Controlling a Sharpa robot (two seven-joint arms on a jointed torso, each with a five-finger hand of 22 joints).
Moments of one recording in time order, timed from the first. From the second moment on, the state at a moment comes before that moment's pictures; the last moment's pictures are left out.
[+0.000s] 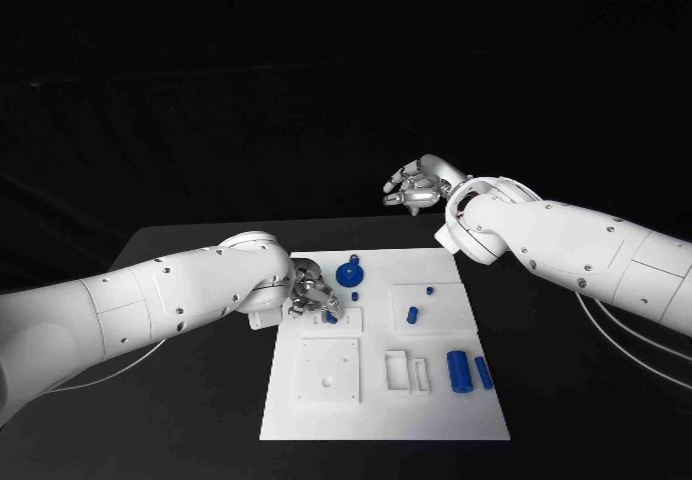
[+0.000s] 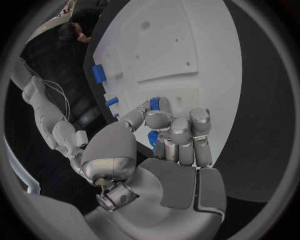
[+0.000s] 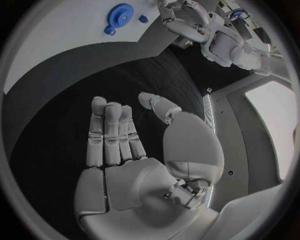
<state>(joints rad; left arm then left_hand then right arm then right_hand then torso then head) 1.39 -0.47 -0.21 1.18 -0.89 0.20 -0.46 0.84 -0.03 0.65 -0.22 0.11 1.11 0.04 0.46 0.75 1.44 -0.11 1.06 0.60 1.27 -0.19 1.46 0.63 0.10 1.06 -0.18 1.16 1.31 1.36 -0.59 0.01 1.16 -1.01 -0.37 -0.09 1.02 -0.21 0.65 -0.19 0.50 0.88 0.15 0.27 0.45 0.96 0.04 1.00 0.88 1.18 -0.06 1.01 0.89 0.25 1.08 0.06 0.64 1.31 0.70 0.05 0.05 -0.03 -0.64</state>
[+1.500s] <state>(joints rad) 1.38 -0.48 -0.21 1.18 -0.89 0.19 -0.46 0.78 -0.08 0.52 -0.19 0.05 1.25 -0.04 0.46 0.75 1.39 -0.14 1.06 0.59 1.27 -0.23 1.47 0.62 0.14 1.05 -0.17 1.16 1.31 1.36 -0.59 0.01 1.15 -1.01 -0.36 -0.09 1.01 -0.21 0.65 -0.19 0.50 0.88 0.15 0.27 0.45 0.96 0.04 1.01 0.87 1.17 -0.06 1.01 0.89 0.25 1.08 0.06 0.63 1.31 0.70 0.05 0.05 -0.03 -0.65</state>
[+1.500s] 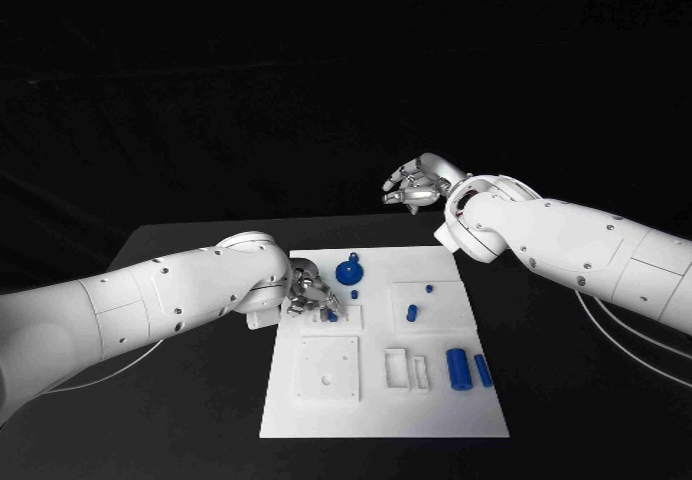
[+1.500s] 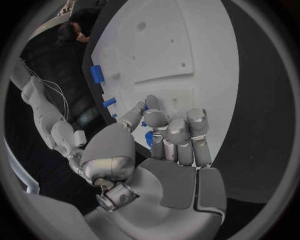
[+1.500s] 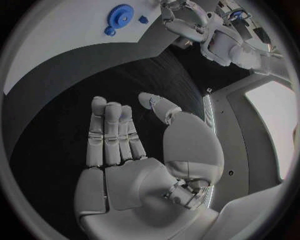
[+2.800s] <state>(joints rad) 1.41 -0.54 -0.12 1.10 -0.81 0.15 -0.44 0.80 -0.09 0.54 -0.17 0.19 1.01 0.04 0.29 0.68 1.35 -0.07 1.03 0.56 1.24 -0.18 1.42 0.59 0.11 1.02 -0.16 1.14 1.28 1.36 -0.60 0.01 1.15 -1.01 -0.37 -0.09 1.01 -0.21 0.64 -0.20 0.51 0.87 0.16 0.27 0.45 0.95 0.05 1.01 0.87 1.17 -0.06 1.01 0.89 0.25 1.08 0.06 0.63 1.31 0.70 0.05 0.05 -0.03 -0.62</state>
